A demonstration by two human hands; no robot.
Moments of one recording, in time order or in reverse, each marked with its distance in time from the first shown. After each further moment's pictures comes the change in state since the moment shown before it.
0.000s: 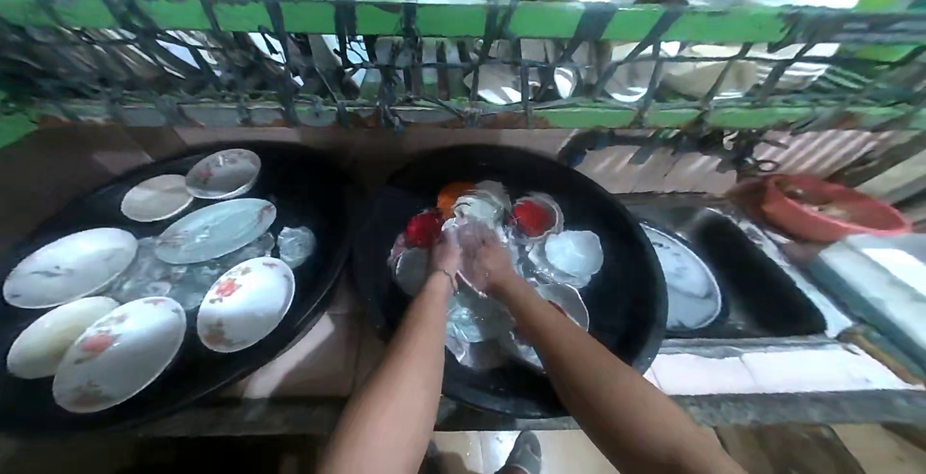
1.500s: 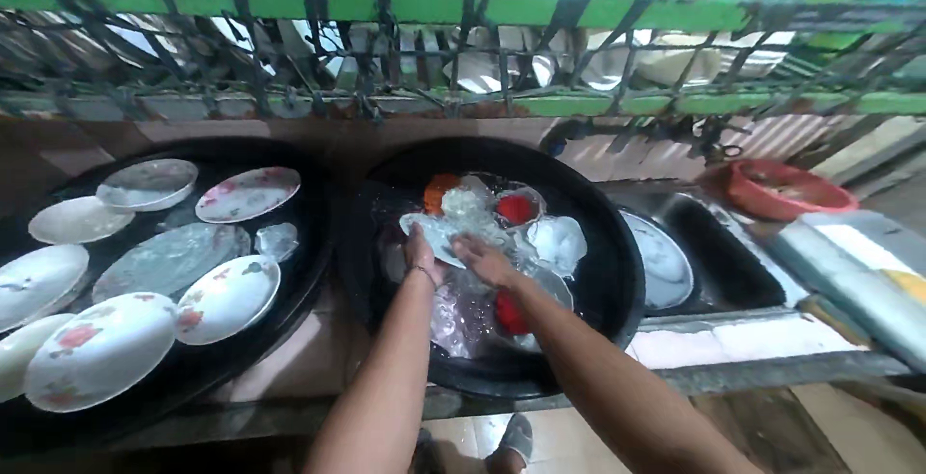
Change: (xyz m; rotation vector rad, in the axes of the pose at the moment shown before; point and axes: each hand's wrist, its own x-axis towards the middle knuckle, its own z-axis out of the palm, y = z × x) left_hand -0.017 0.008 -0.013 -0.479 0.047 -0.166; right_hand -0.023 0.010 -0.013 0.391 -0.107 -0.016
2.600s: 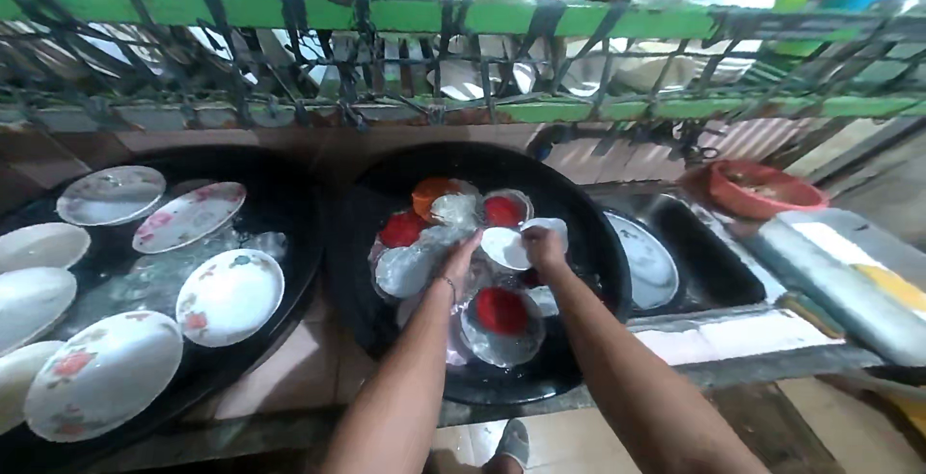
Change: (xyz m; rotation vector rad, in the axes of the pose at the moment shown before) left_hand -0.009 -0.038 0.038 0.439 -0.449 -0.009; right_hand -0.020 0.061 -0.076 0.037 0.521 0.345
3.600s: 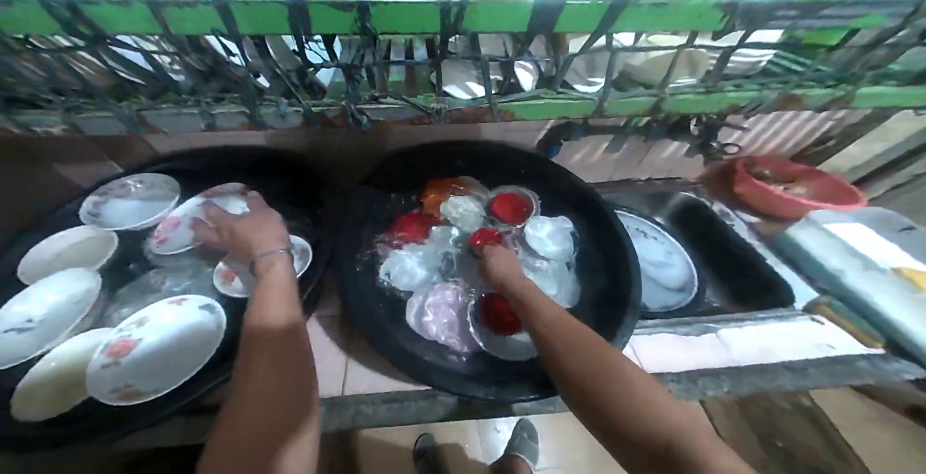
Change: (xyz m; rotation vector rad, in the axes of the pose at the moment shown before) left_hand -0.088 0.115 -0.219 0.479 1.271 0.349; right_hand -0.025 -0.036 0.067 -0.557 -0.361 -0.320
